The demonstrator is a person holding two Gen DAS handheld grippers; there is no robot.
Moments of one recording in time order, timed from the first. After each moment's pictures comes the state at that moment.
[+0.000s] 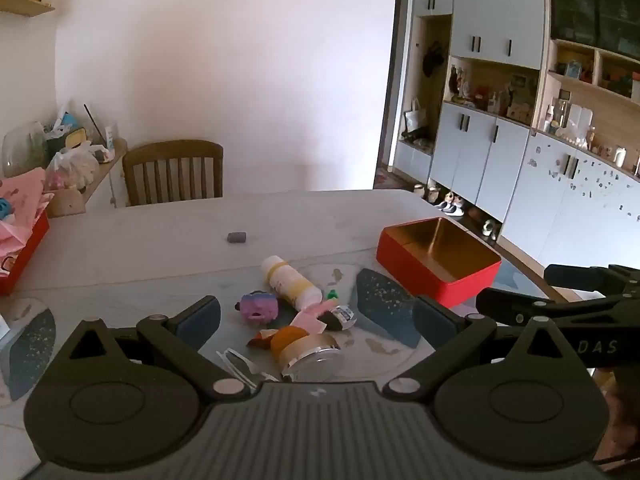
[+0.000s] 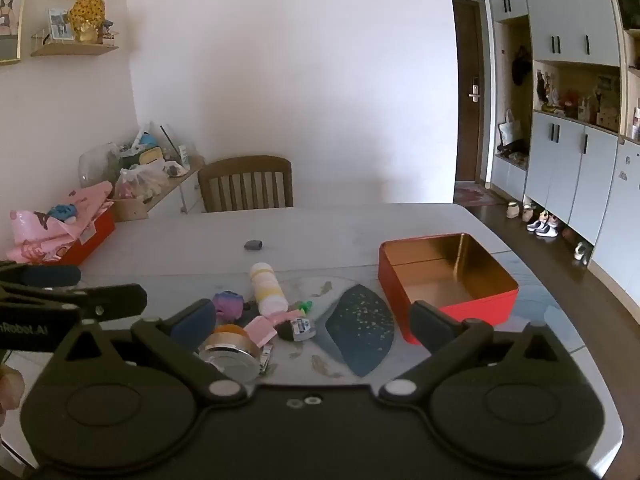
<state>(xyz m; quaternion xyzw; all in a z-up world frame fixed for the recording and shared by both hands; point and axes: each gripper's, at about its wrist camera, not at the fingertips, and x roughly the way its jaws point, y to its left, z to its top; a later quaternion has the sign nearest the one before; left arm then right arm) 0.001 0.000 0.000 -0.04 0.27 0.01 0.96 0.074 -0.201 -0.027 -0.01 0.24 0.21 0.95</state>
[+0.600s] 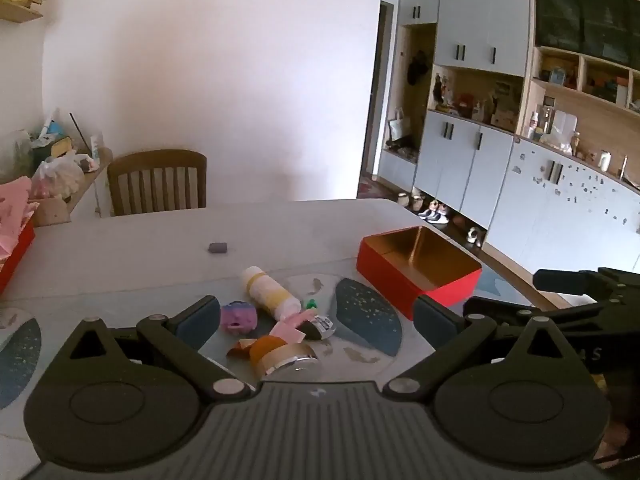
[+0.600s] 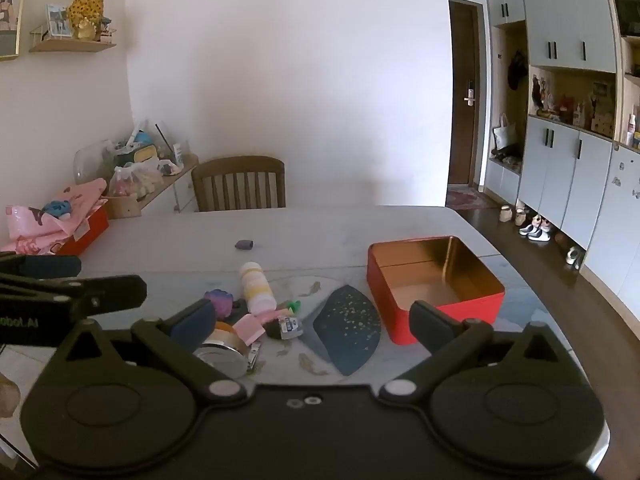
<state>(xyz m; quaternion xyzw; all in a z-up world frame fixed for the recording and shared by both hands) 0.000 -0.012 -0.001 -0.04 0.24 -0.01 0.97 0.069 -0.209 -0.023 -0.02 0.24 0.19 0.95</state>
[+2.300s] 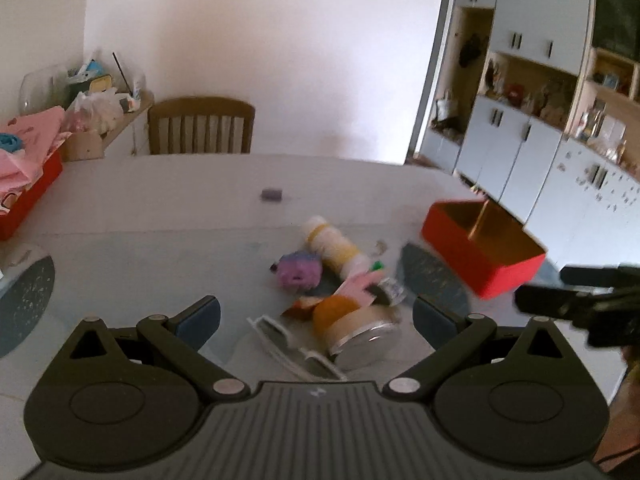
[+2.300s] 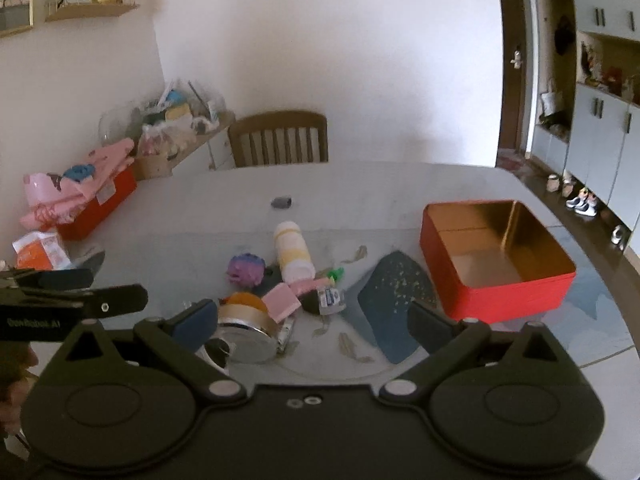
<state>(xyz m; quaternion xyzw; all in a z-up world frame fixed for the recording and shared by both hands) 0.028 0.050 -0.062 -0.08 0.30 0.05 0.95 0.126 -0.179 -0.061 -0.03 0.31 0.27 0.91</state>
